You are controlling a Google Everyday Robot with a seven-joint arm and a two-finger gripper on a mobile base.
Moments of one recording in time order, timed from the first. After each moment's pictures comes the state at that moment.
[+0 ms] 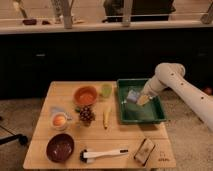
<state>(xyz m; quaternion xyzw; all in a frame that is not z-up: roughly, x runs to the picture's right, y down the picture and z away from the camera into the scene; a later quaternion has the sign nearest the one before) 0.223 0.066 0.827 -0.29 -0.08 0.26 0.92</state>
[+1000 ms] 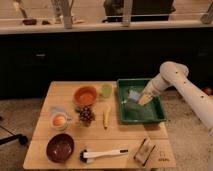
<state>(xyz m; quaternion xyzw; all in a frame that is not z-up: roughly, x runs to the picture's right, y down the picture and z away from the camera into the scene) 0.233 0.064 0.837 -0.32 -0.12 0.26 0.90</state>
